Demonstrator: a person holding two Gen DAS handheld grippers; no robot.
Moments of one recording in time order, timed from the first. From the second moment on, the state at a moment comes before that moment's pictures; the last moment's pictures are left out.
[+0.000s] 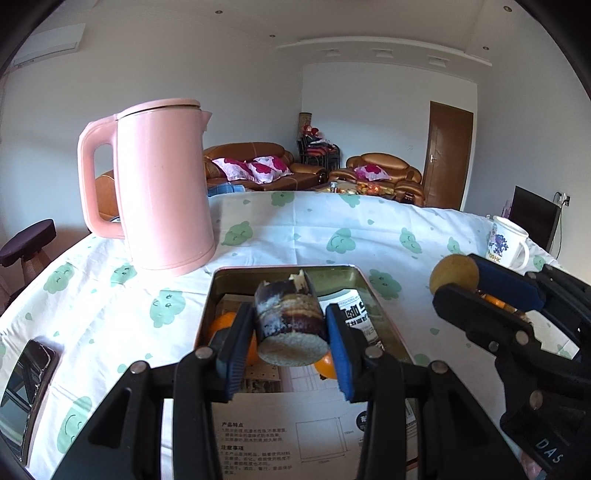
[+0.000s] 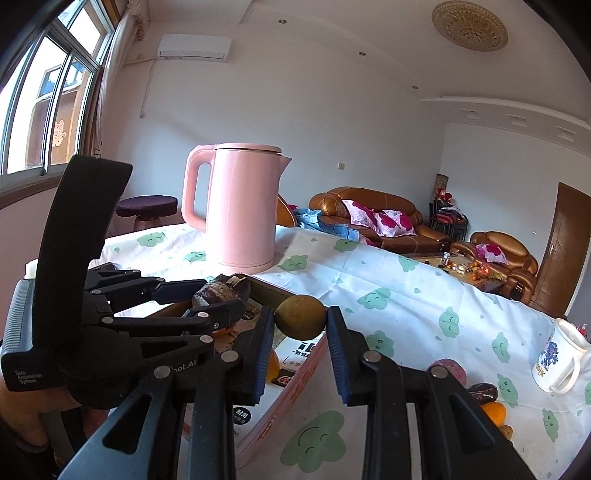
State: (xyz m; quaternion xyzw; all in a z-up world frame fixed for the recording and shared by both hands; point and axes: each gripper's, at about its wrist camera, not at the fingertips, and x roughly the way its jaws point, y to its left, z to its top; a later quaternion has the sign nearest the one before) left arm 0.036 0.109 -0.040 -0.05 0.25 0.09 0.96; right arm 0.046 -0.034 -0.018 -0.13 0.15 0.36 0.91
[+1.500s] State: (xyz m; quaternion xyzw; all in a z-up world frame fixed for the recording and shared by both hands) left arm 0.036 0.128 -0.051 -0.06 0.30 0.08 0.95; right arm 0.057 0.020 -0.060 -0.22 0.27 0.42 0.84
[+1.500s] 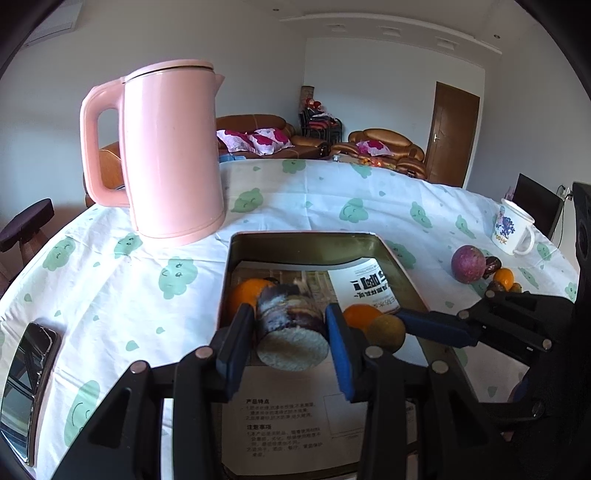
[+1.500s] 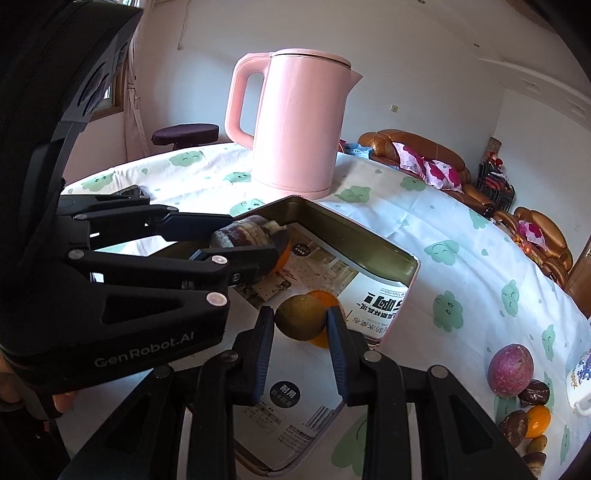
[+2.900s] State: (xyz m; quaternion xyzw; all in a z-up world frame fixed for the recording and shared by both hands) left arm 0.098 -0.039 -0.040 0.03 0.30 -0.06 0.95; right arm 0.132 -0.204 -0.063 -0.02 0.37 0.16 0.92
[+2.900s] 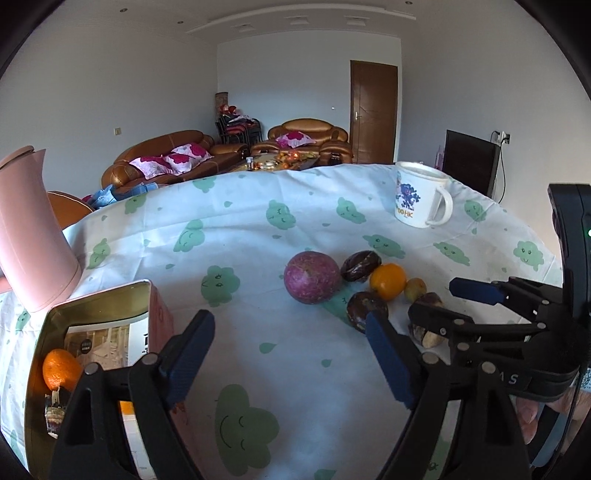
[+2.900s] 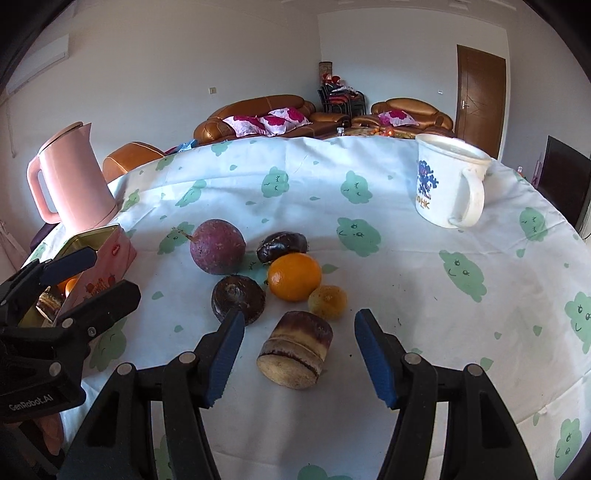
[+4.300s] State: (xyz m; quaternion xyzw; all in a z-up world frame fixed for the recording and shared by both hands) left arm 0.161 -0.097 -0.080 0.04 0.42 -0.15 0.89; right arm 0.131 -0.228 -0.051 0.00 0.31 0.15 0.94
